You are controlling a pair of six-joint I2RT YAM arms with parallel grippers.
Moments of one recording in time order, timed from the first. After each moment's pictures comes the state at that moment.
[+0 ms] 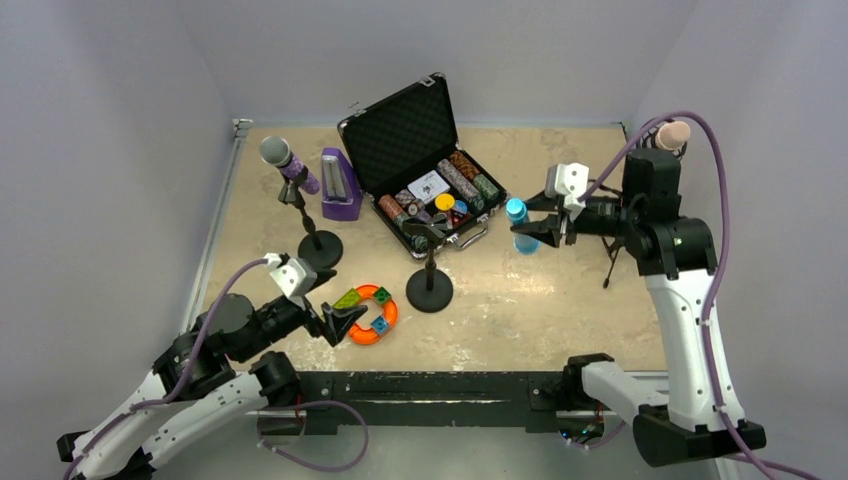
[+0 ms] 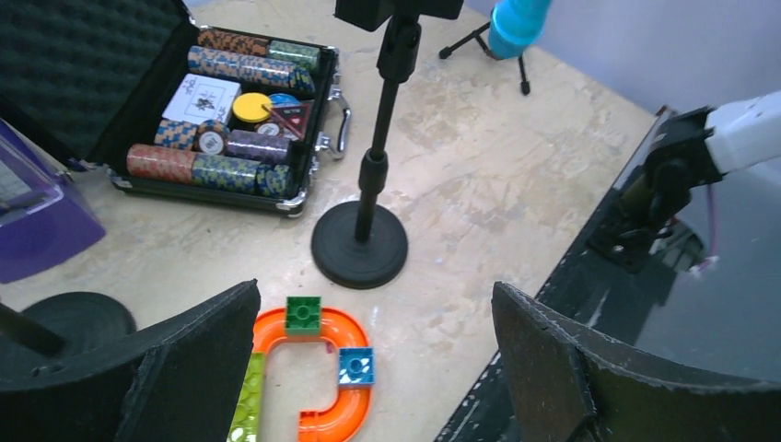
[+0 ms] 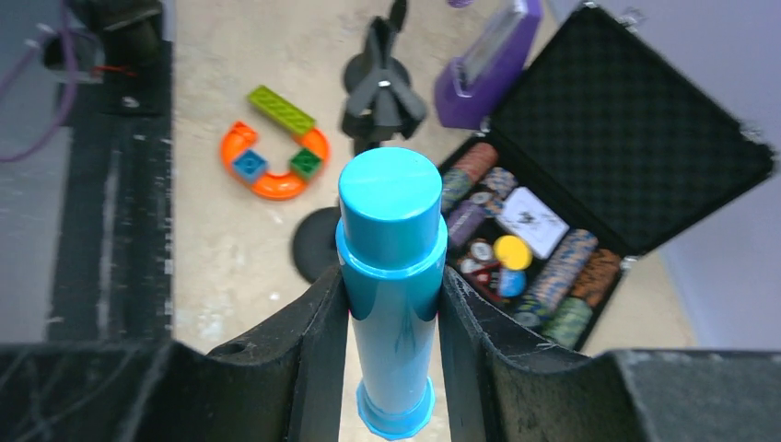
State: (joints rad) left arm -0.94 0.26 0.68 -0.56 -0.09 -0.14; right arm 0.12 1.03 1.43 -0.98 -1.04 -0.82
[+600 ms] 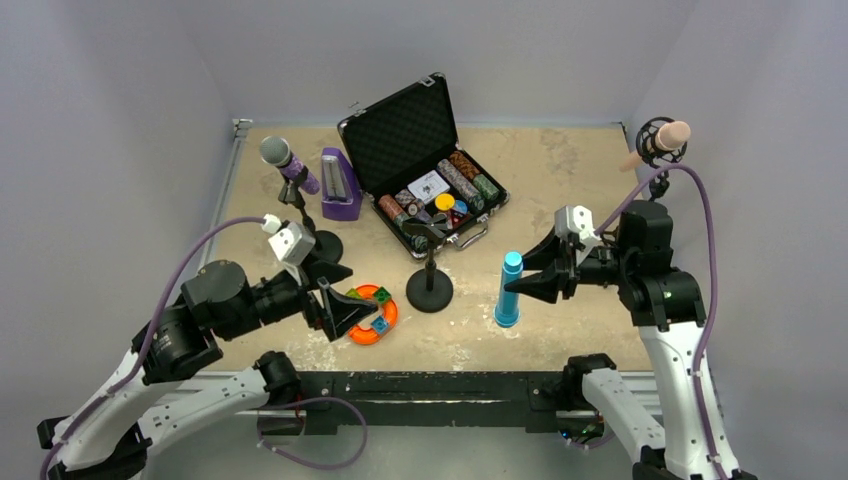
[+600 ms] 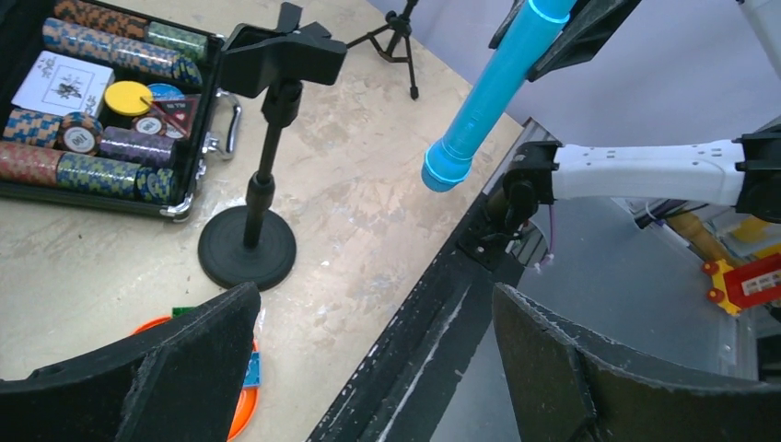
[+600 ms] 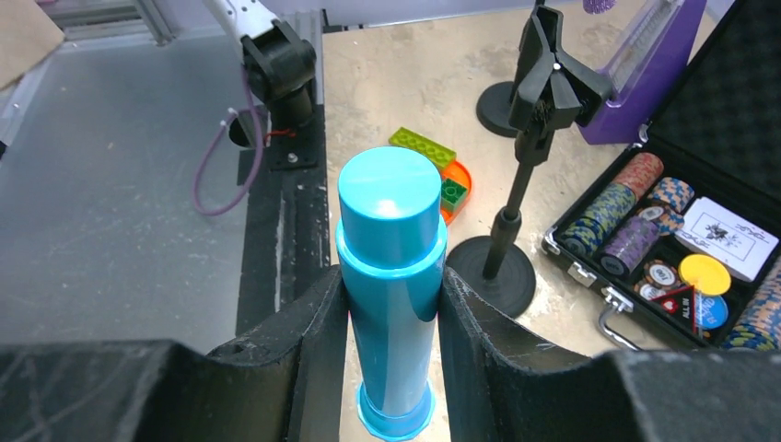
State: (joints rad) left arm -0.94 0.49 0.99 -0.67 0.08 -0.38; right arm 0.11 0.78 1.09 -0.89 -1.27 -0.52
